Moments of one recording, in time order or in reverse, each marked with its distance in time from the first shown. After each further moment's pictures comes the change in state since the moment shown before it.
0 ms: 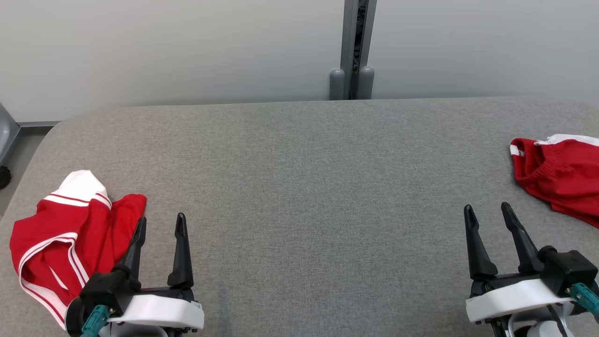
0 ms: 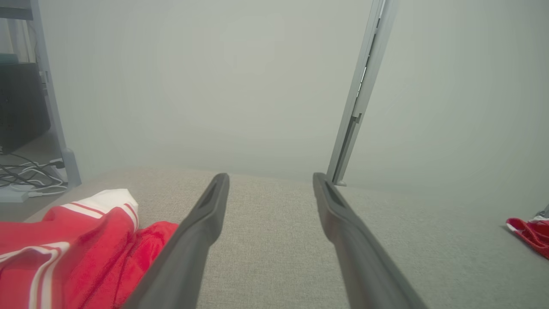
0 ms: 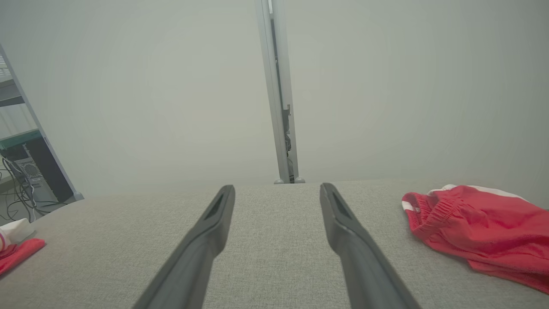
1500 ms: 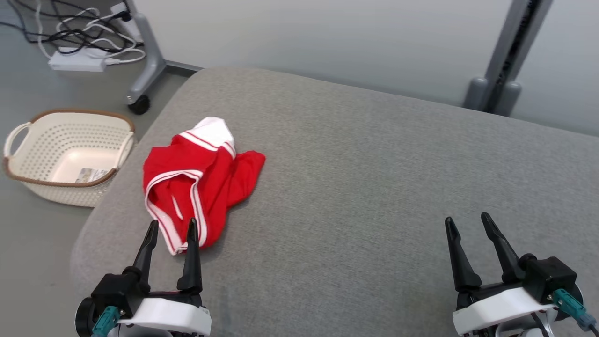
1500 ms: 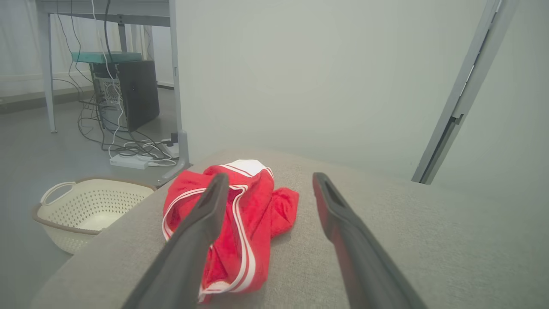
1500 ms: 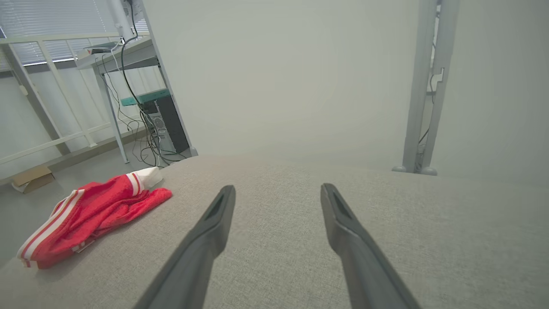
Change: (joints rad) left arm -0.002 0.000 -0.028 0.026 0.007 -0.021 0.000; right arm 0.014 -0.013 0.070 0.012 0.015 0.000 0.000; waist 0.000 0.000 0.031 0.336
